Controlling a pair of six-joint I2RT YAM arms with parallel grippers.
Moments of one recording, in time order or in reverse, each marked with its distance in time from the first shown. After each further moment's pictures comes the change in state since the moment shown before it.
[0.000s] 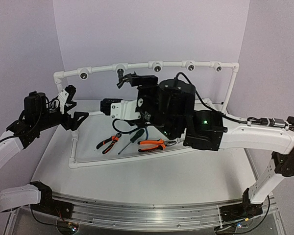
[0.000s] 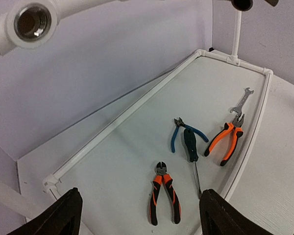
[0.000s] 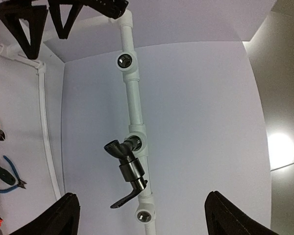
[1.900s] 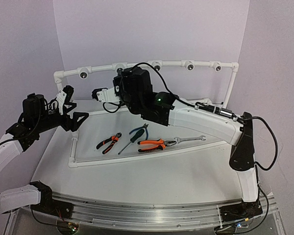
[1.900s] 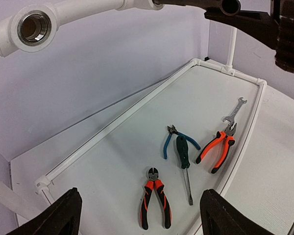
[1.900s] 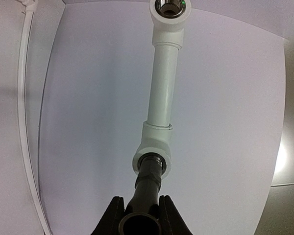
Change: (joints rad) left arm 0.005 -0.030 -0.026 0.030 0.028 -0.062; right arm -0.181 0.486 0.582 -0.167 0.037 -0.208
